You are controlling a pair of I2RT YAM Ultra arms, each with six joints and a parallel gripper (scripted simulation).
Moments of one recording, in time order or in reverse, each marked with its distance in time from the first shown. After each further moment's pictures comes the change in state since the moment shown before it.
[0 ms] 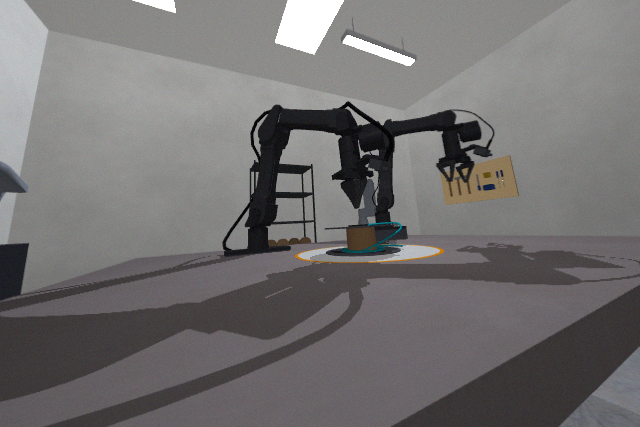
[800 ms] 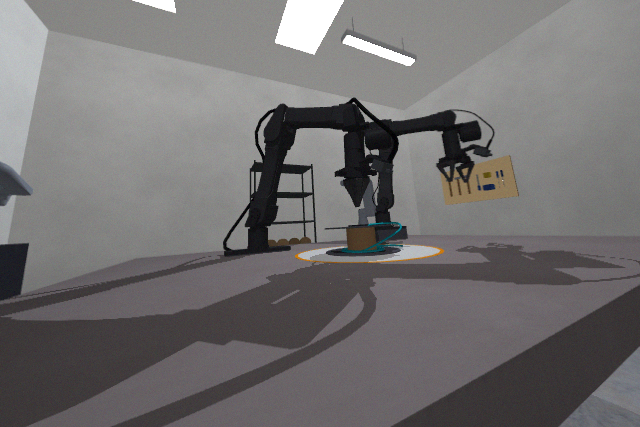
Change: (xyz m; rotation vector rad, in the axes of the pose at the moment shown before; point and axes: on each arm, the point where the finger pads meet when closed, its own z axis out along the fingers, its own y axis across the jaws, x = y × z) left arm 0.000 0.000 0.000 0.000 0.000 0.000; right arm -0.002 0.001 -0.004 0.025 0.099 0.039
